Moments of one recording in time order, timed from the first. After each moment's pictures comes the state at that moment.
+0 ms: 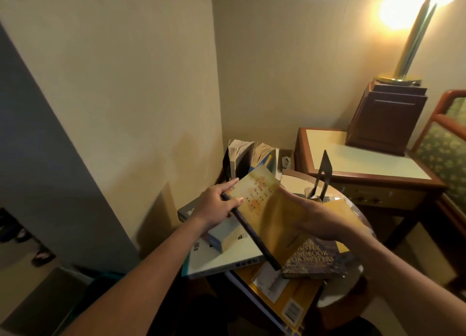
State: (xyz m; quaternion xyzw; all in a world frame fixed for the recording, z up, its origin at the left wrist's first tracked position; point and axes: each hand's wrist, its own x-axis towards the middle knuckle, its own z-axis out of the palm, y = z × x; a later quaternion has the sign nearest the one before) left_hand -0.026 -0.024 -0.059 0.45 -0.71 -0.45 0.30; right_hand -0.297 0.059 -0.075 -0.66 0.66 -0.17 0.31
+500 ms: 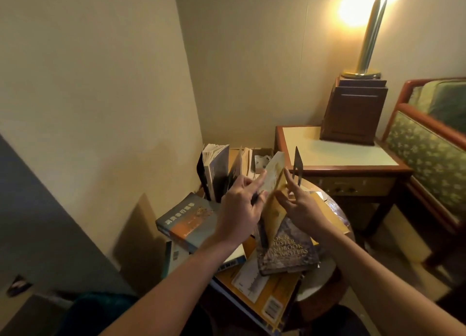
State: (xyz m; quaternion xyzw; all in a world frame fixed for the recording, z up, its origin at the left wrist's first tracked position) left_hand -0.129 0.037 -0.047 0.31 -0.84 -0.13 0.42; right_hand -0.305 0.077 -0.076 -0.51 0.65 -0.47 0.30
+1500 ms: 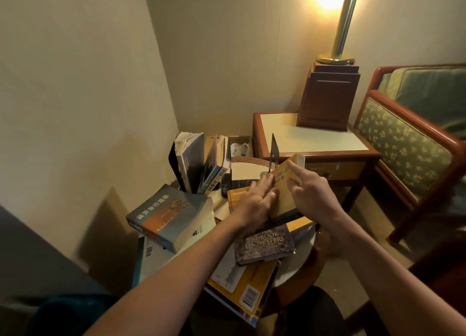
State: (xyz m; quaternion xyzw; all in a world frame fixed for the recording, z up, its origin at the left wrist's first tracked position) left_hand -0.208 0.029 -0.090 0.33 -0.83 -0.43 0.14; right_hand -0.333 0.127 -0.037 -0.47 0.75 -0.42 0.20
